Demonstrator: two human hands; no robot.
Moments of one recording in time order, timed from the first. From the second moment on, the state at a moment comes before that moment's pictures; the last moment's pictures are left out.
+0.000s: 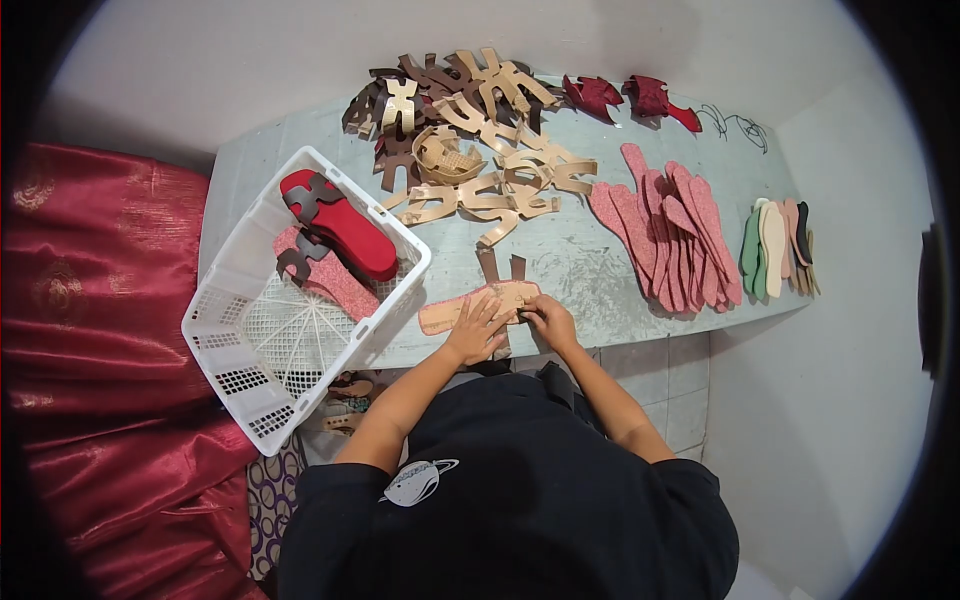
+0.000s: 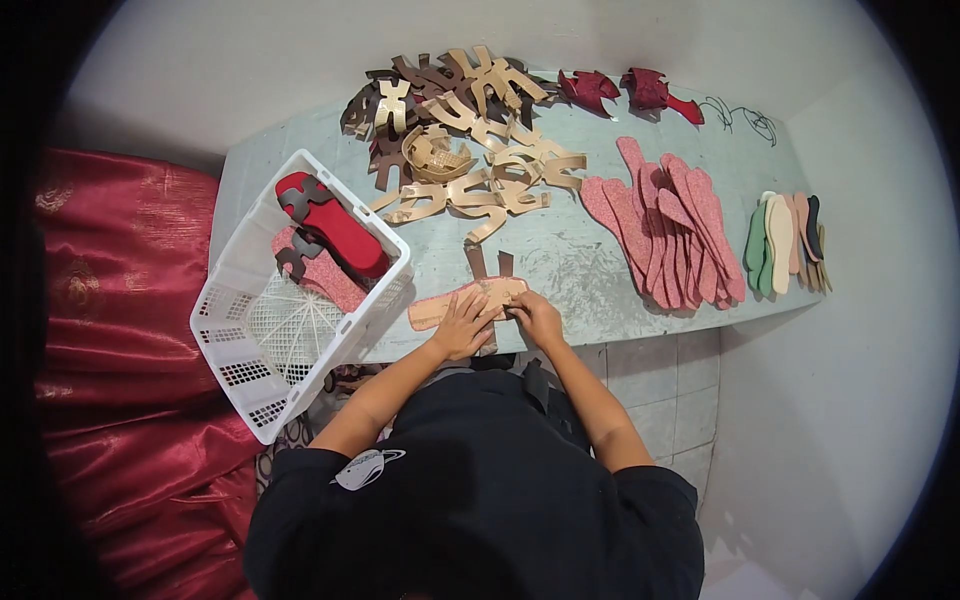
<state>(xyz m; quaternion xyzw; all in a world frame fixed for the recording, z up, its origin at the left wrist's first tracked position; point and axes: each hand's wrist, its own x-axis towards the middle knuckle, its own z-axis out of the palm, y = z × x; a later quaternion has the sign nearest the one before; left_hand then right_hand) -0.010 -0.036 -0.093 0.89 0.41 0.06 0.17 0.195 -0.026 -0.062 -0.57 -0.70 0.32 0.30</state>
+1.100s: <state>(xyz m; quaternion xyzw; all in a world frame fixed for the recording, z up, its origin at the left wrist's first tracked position) -0.009 -0.032 -0.081 0.88 0.42 0.09 0.19 0.187 -0.004 -0.044 -0.80 -0.51 0.29 0.10</state>
